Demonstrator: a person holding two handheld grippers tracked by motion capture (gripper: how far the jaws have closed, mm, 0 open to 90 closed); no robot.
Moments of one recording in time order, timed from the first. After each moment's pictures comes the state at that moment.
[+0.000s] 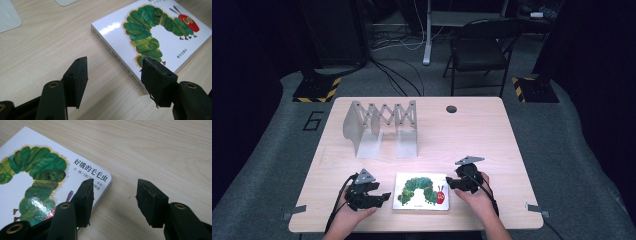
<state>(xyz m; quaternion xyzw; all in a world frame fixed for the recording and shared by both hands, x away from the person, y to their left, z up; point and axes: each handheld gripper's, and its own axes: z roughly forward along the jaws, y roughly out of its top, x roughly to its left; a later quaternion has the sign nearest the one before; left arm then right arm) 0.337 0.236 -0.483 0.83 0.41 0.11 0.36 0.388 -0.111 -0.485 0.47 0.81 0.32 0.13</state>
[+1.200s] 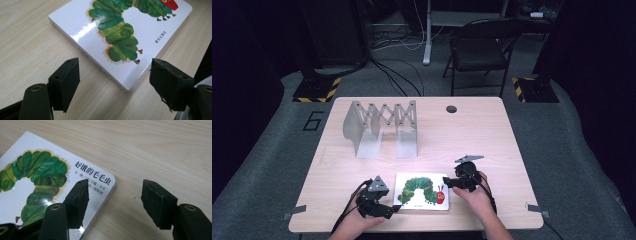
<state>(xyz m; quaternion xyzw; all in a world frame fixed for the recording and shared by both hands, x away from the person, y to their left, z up) 0.326 0.210 -0.498 0.87 0.34 0.07 0.35 0.399 -0.110 -0.494 0.48 0.81 0.33 0.10</state>
